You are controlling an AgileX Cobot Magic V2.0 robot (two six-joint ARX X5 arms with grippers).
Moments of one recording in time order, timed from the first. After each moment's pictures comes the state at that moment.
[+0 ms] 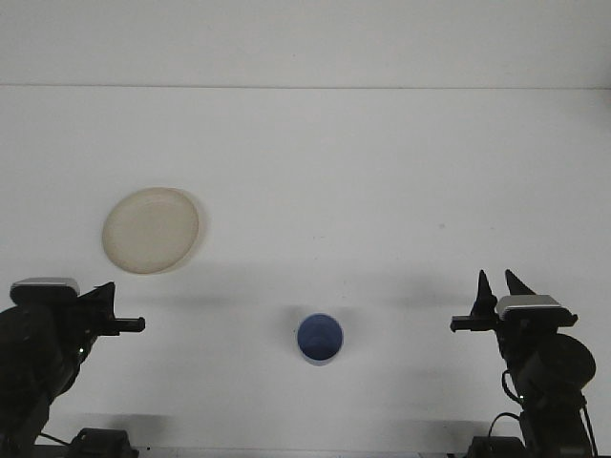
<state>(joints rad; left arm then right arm) -0.04 0.64 0.98 -0.79 0.03 -0.07 -0.02 0.44 0.52 -0.27 -0.08 0.03</state>
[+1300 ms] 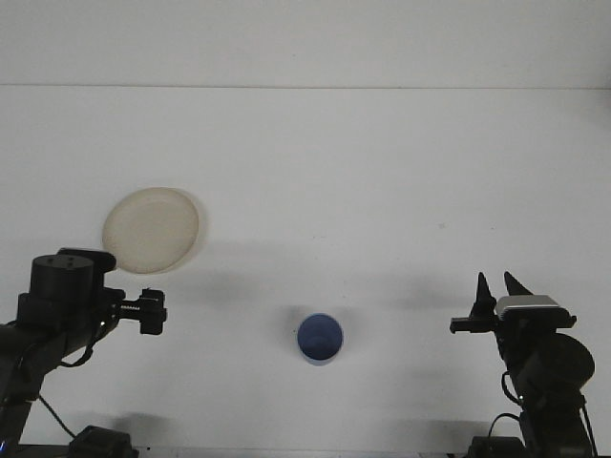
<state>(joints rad) -0.19 0.92 1.20 -1.06 0.05 -0.09 -0.02 0.44 0.52 -0.29 -0.08 0.03</state>
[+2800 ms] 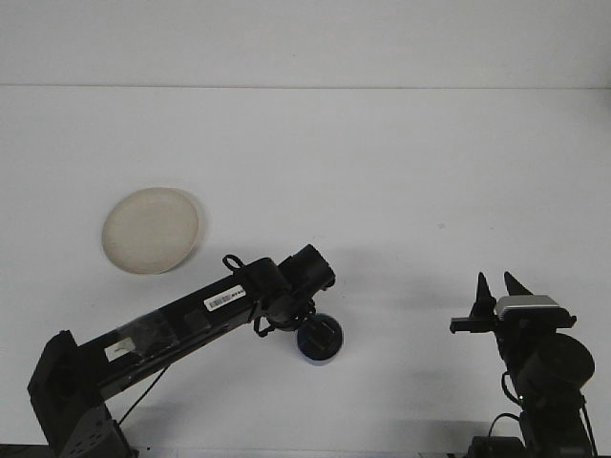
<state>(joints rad) -0.90 1.75 1.44 -0.88 0.08 -0.20 -0.02 0.44 0.52 -0.29 -0.08 0.03</state>
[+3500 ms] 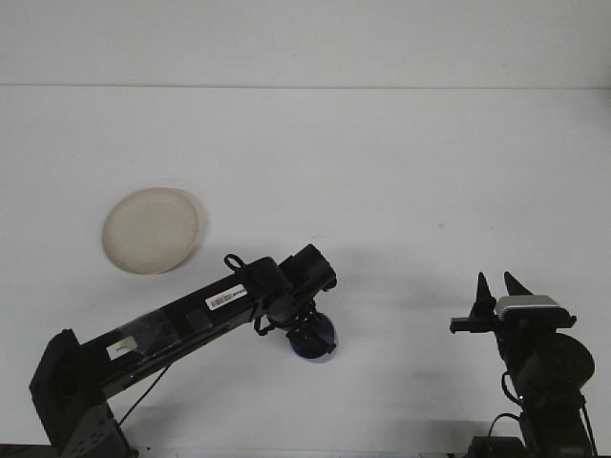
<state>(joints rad) -0.90 1.75 1.45 -0.88 0.08 -0.15 -0.02 0.44 0.52 -0.29 -0.08 0.03</state>
